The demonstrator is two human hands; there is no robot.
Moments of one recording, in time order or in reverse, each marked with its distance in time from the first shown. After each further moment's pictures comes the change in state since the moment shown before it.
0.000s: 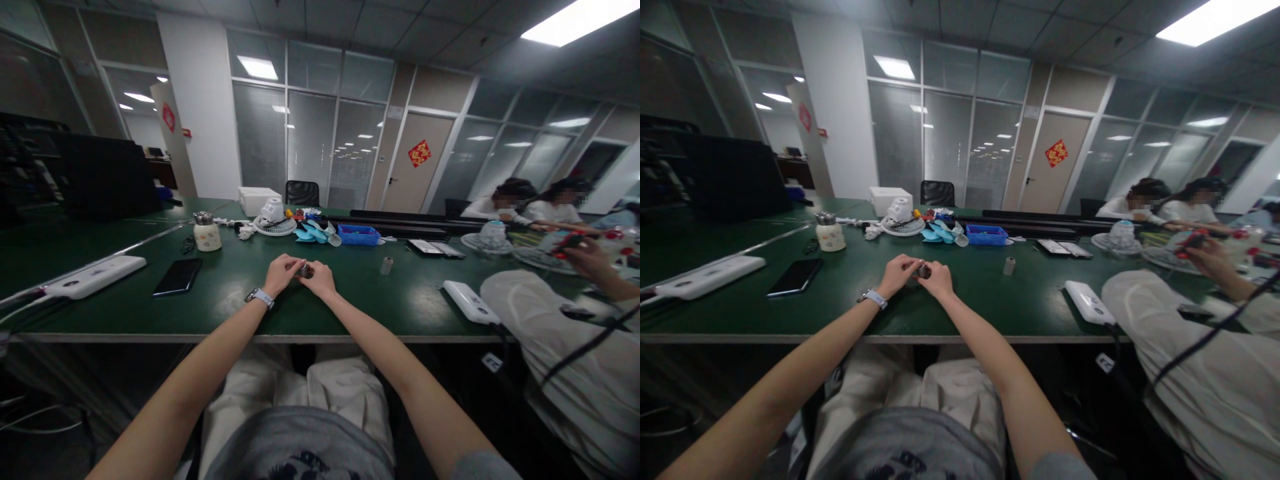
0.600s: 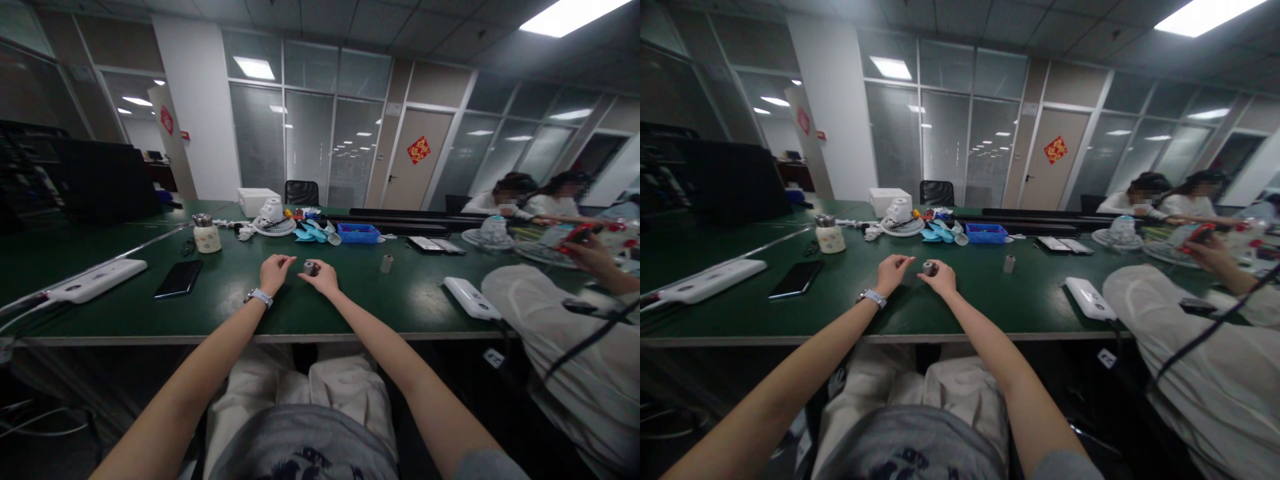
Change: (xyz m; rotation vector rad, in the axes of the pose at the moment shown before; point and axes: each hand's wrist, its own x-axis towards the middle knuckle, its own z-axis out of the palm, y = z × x) left_hand 0.004 -0.020 0.004 0.099 0.175 -0.131; right_hand 0.002 0.019 0.011 0.312 0.096 0.141
